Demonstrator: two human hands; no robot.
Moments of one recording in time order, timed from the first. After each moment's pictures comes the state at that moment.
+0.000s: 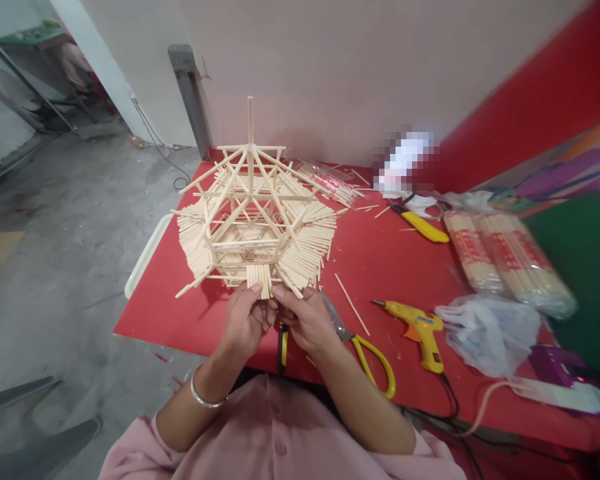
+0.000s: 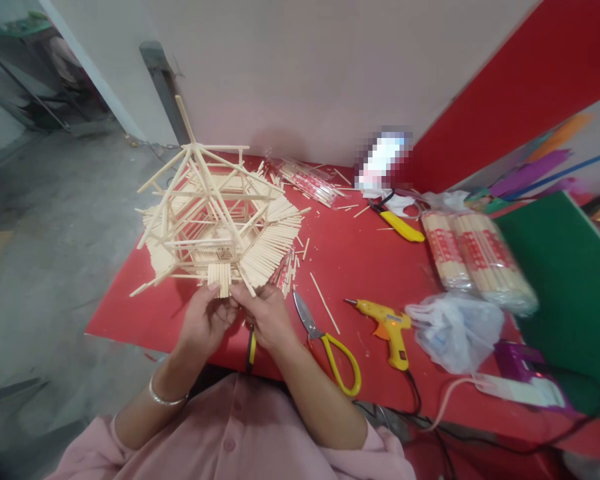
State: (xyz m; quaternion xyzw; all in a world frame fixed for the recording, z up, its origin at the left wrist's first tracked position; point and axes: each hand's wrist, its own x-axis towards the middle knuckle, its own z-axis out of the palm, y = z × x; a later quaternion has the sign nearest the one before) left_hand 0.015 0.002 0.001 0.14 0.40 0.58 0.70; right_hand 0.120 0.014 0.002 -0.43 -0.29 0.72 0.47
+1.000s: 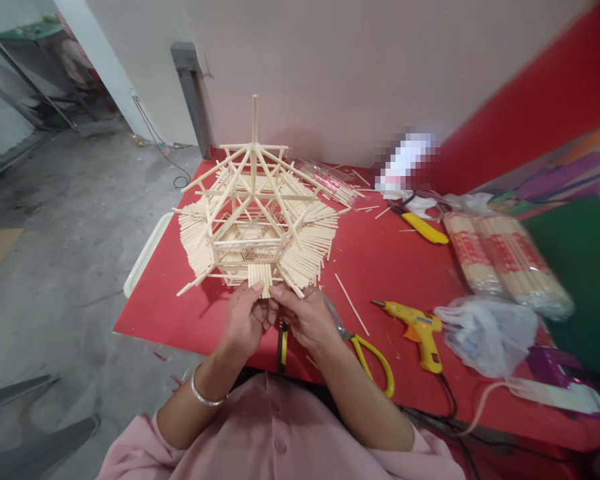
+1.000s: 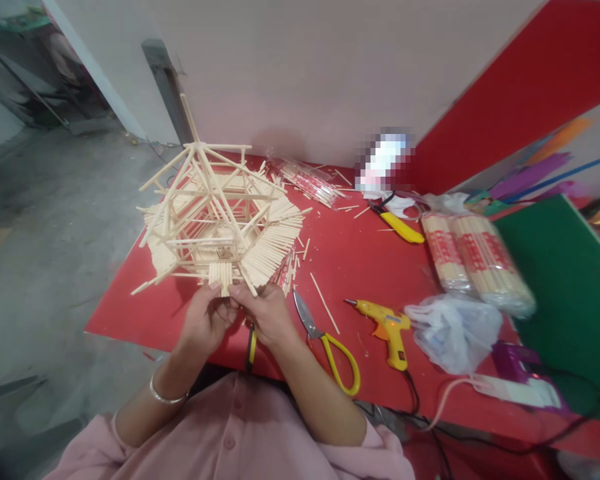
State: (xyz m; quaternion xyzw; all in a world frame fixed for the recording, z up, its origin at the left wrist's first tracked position) left_hand 0.016 0.003 0.000 0.15 0.40 0.57 0.70; right_hand 0.119 0.016 0.002 -0.41 -0.31 0.72 0.46
